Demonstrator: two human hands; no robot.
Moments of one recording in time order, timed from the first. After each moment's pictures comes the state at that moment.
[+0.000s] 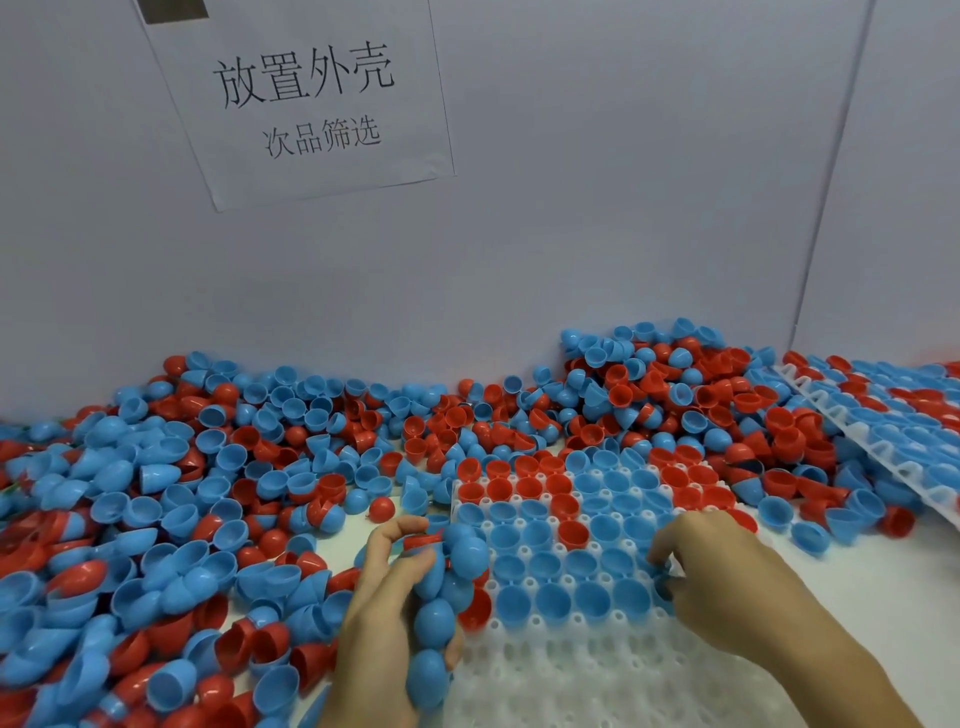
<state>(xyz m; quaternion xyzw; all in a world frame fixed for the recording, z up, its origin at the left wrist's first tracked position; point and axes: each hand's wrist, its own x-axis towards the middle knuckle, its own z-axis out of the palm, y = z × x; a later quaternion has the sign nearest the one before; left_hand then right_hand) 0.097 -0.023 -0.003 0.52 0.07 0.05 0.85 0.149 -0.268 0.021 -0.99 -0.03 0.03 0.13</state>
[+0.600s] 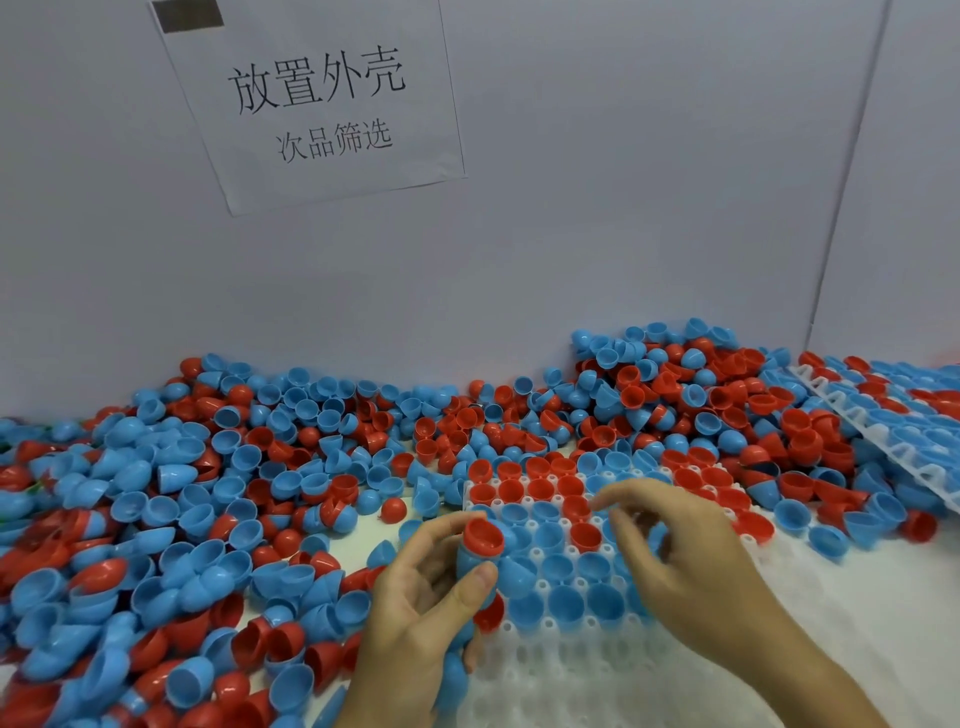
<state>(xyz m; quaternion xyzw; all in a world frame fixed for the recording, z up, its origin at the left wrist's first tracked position) 0.094 -0.020 -0.002 0.63 -0.06 0.08 0.77 0.141 -0.237 0.023 -0.88 -0.17 -0.16 0.42</state>
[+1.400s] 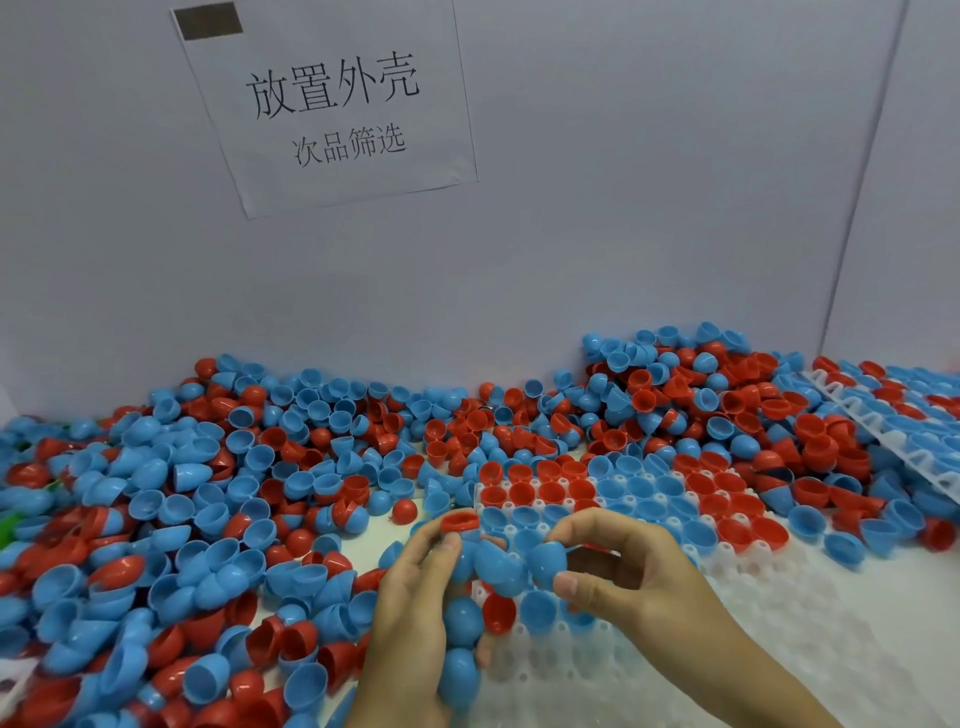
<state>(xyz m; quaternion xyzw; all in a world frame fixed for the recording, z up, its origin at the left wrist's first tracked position) 0.097 -0.027 -0.001 0.54 0.07 0.08 0.83 0.123 -0.207 0.028 -0.70 -0.18 0.09 0.69</state>
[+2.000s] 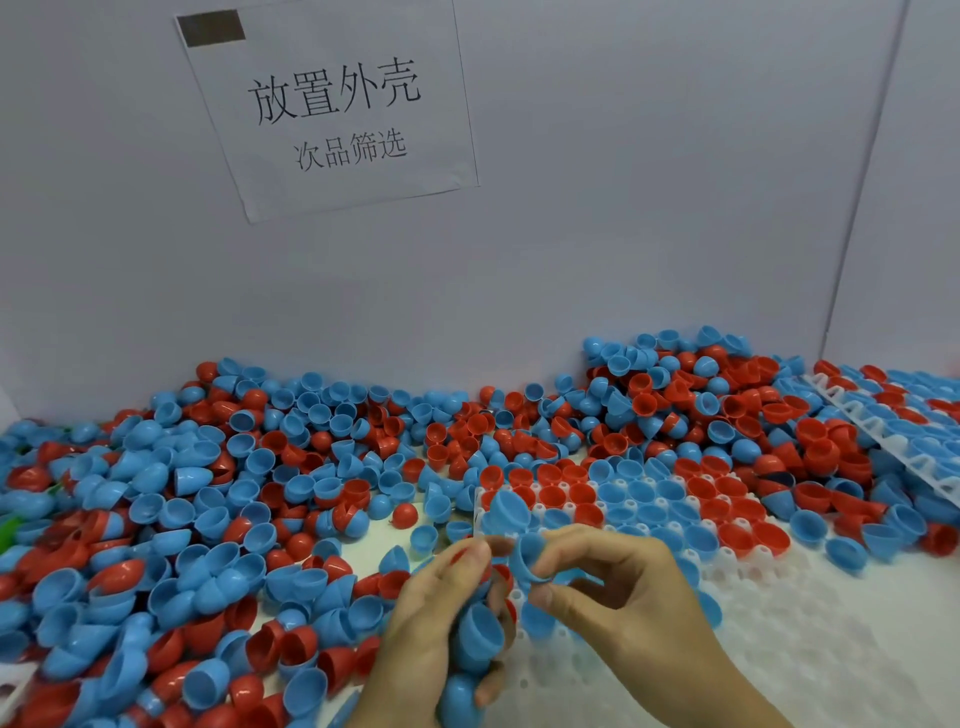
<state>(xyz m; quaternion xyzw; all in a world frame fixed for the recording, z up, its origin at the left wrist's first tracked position) 0.092 -0.025 0.009 0.51 0.02 -0.04 0.86 0.116 -0.192 0.021 -0.70 -0.21 -0.01 0.68</state>
